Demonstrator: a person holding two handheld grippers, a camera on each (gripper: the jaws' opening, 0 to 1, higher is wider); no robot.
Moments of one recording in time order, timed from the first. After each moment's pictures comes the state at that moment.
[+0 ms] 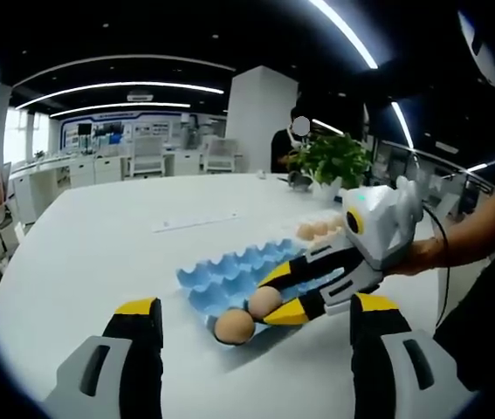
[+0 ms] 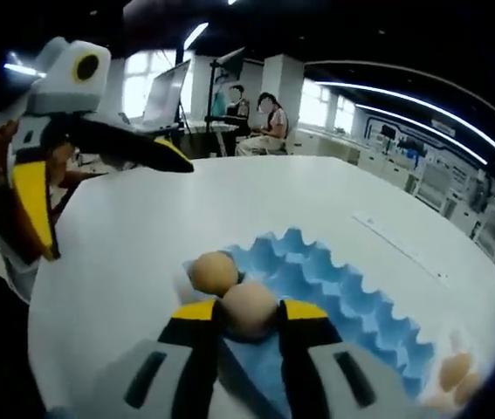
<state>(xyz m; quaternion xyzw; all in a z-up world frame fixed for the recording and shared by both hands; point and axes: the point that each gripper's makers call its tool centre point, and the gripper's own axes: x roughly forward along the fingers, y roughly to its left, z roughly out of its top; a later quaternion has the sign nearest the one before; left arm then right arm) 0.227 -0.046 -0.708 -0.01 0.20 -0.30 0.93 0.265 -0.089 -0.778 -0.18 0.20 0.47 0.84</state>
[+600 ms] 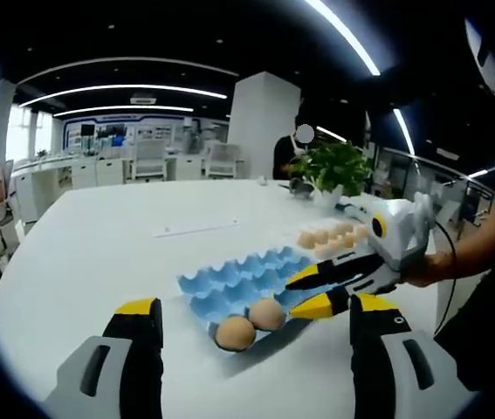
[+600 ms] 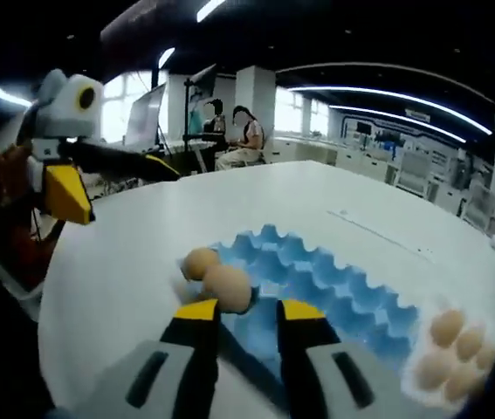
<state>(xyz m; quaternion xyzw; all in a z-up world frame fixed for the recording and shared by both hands) 0.230 -0.044 -0.699 -0.03 0.19 -0.30 0.93 0.261 -0.131 -0.764 -0.11 0.19 0.42 0.88</state>
